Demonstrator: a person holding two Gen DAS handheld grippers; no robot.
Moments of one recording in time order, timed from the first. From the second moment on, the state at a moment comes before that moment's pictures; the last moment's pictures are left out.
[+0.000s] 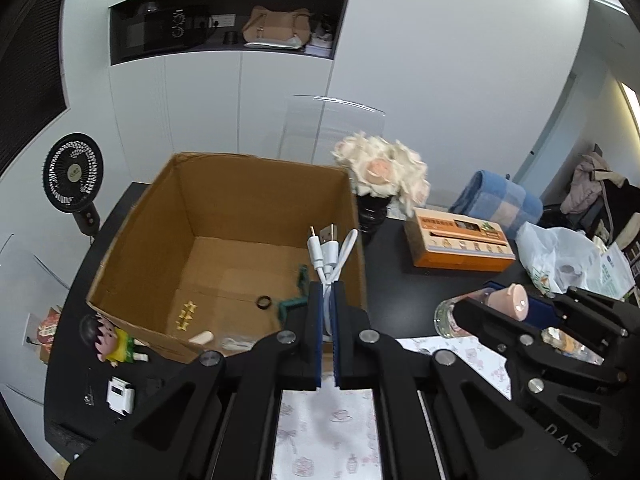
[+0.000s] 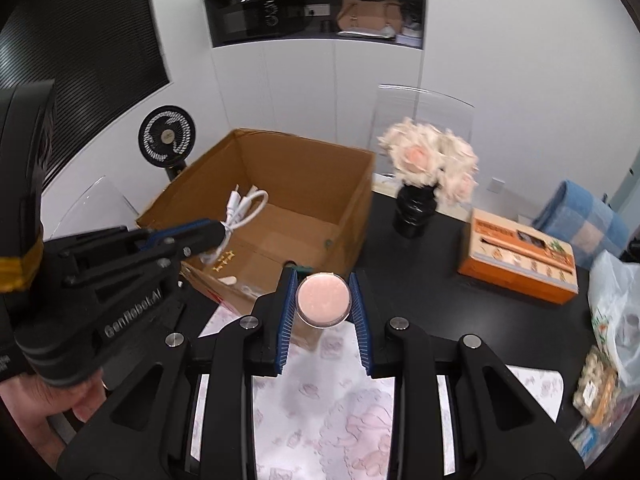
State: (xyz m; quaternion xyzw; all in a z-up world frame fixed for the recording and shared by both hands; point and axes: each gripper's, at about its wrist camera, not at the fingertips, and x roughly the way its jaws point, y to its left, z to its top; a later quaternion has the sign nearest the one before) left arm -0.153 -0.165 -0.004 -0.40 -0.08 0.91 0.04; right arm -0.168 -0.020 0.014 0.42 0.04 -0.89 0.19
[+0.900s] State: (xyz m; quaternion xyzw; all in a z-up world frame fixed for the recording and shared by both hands) left arm -0.205 -0.271 -0.051 -0.45 -0.10 0.88 -0.01; right arm -0.251 -0.124 -0.036 0.45 0.04 -0.87 0.19
